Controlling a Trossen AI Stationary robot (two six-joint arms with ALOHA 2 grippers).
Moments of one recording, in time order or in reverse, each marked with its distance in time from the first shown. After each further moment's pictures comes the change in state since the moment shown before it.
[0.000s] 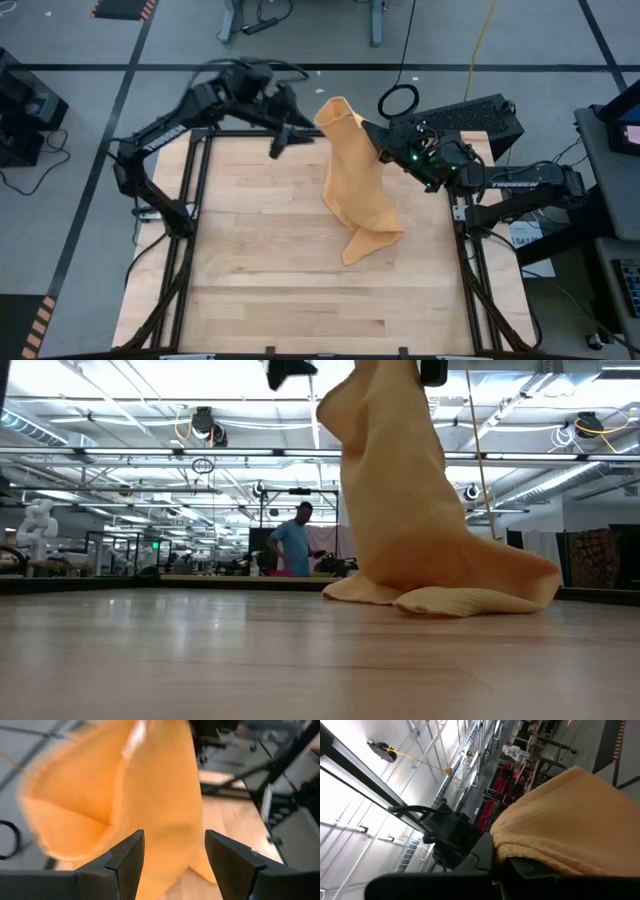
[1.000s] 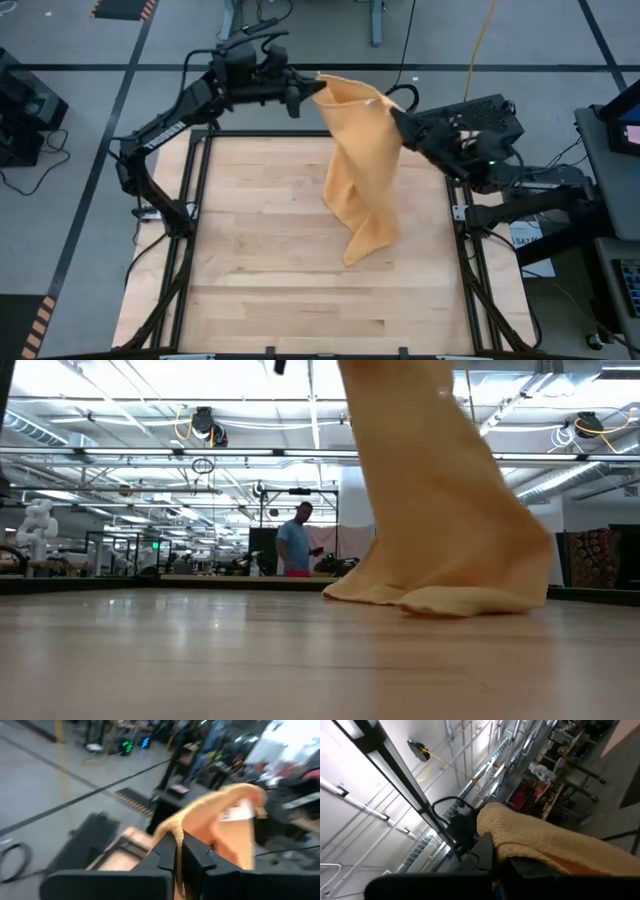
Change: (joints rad) left arm 0.011 0.023 0.063 0.394 -0.249 -0.464; right arm -0.001 -0.149 0.000 0.018 -0.040 -0.244
